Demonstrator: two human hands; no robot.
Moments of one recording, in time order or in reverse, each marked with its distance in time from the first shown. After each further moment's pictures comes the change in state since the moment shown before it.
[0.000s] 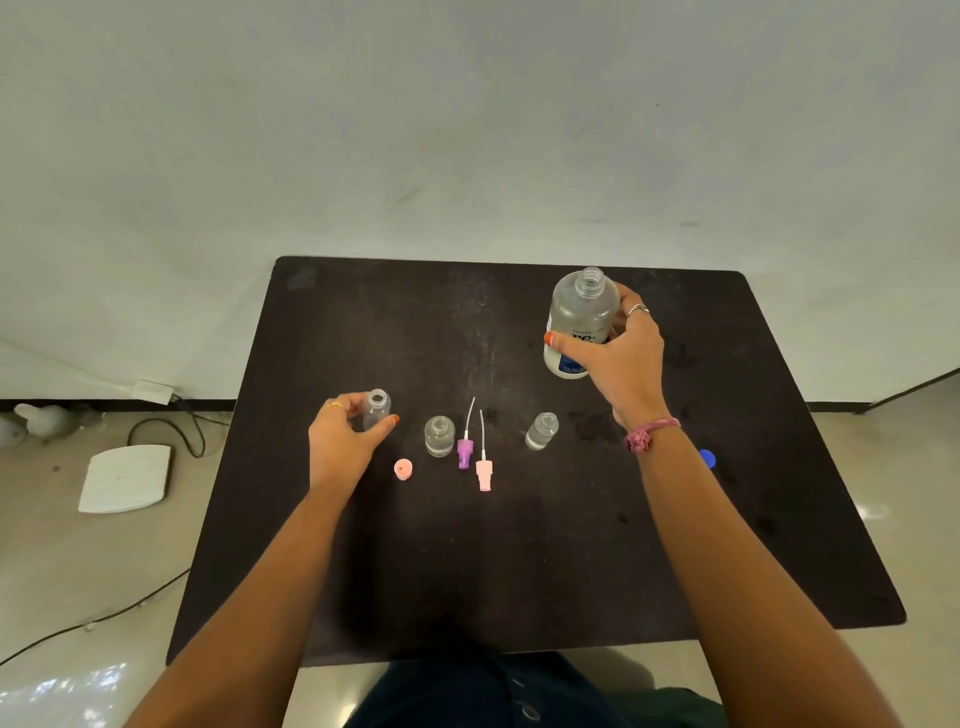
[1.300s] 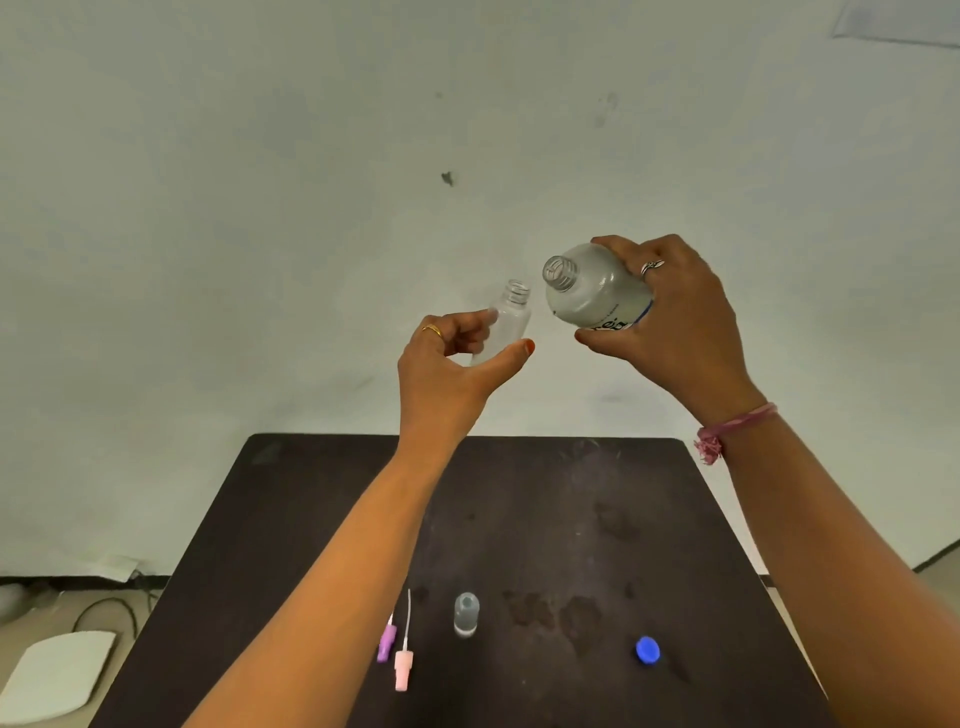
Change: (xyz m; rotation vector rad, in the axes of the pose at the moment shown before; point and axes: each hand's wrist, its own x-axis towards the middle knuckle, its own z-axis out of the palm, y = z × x) left_hand -0.060 0.351 0.046 -0.485 0.105 0.511; right_hand 0.100 -0.144 -0.193 -0.489 0.146 -0.642
